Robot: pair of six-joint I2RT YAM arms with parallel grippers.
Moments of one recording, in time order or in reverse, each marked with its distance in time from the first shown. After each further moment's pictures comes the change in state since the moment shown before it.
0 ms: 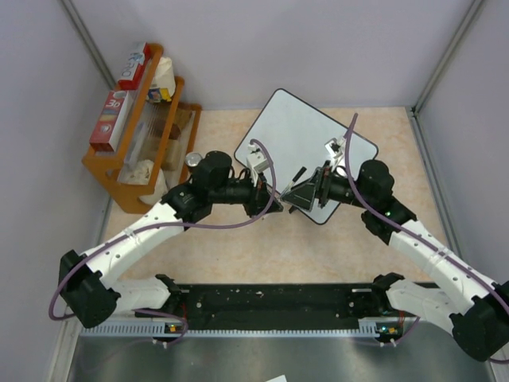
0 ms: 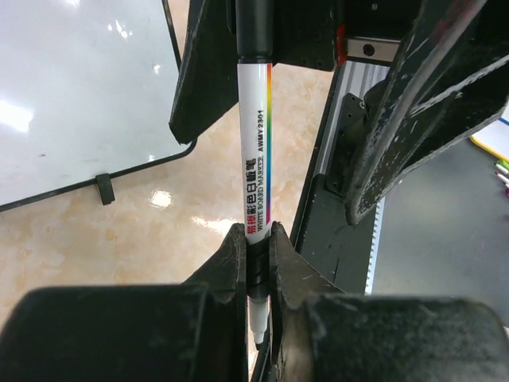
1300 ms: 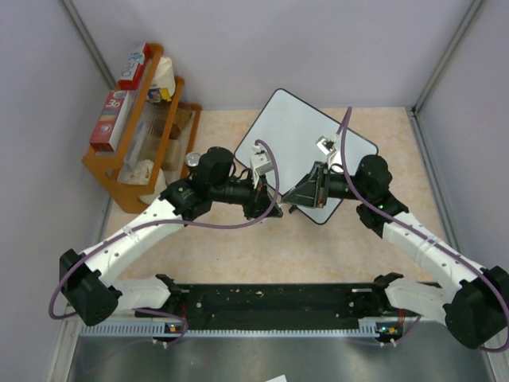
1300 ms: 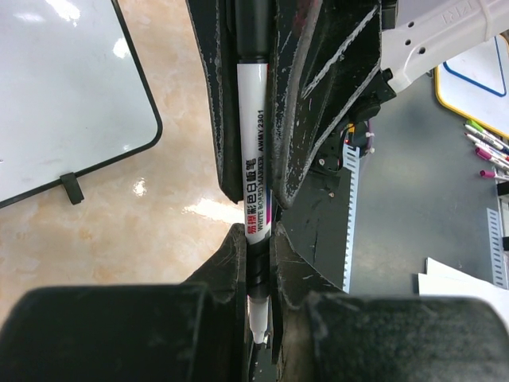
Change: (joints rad) left arm 0.000 0.014 0.089 -0.143 0.115 0.082; right arm -0.036 0.088 0.000 0.209 -0.315 0.106
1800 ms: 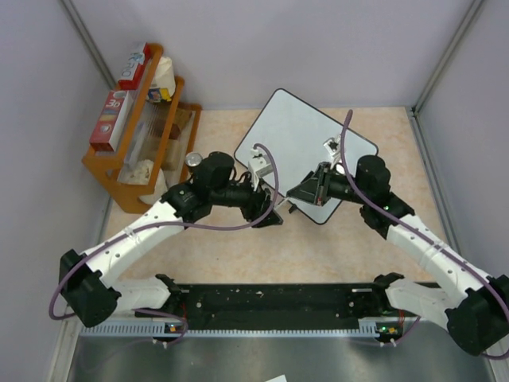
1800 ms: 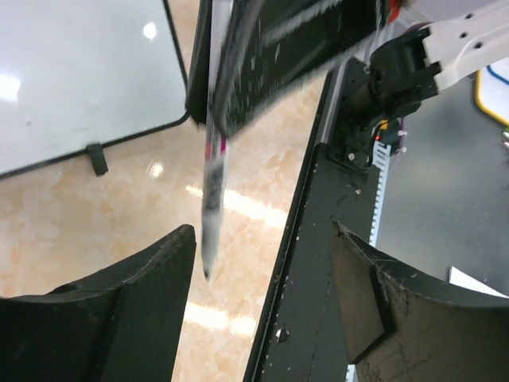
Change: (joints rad) left arm 0.000 -0.003 -0.029 -0.005 -0.076 0.003; right arm -0.003 -0.031 0.019 -0.245 0.219 -0.127
